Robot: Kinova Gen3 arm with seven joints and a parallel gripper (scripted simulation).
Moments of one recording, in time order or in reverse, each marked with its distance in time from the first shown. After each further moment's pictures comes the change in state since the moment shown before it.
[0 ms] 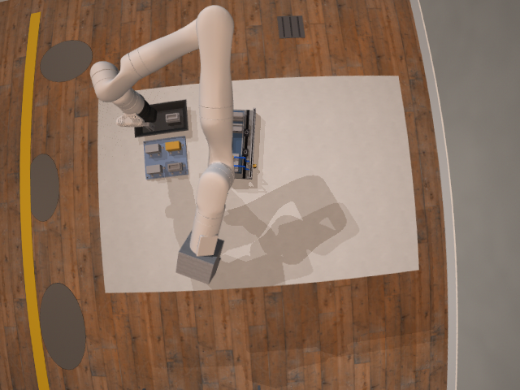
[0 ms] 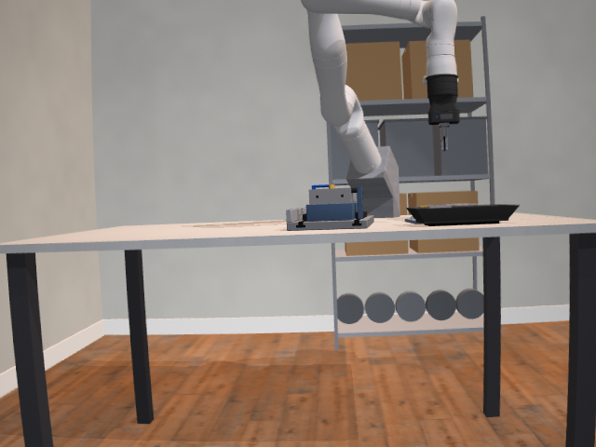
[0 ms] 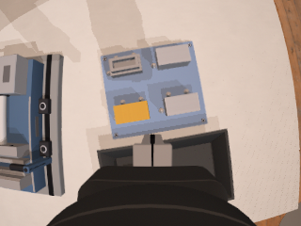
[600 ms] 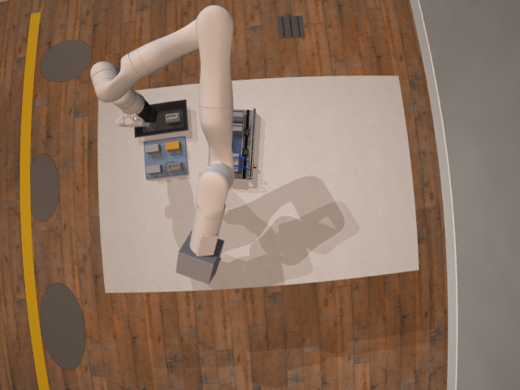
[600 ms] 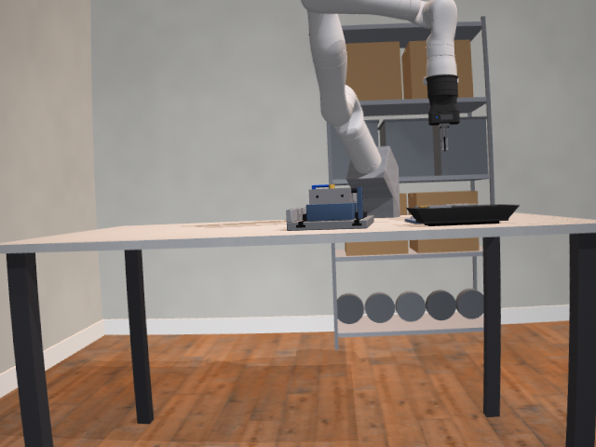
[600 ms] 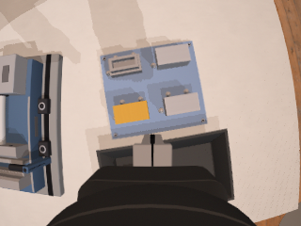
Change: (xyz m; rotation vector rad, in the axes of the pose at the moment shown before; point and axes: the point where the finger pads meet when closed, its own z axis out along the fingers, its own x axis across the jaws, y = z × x) arm 0.000 0.000 0.001 0.000 0.001 0.000
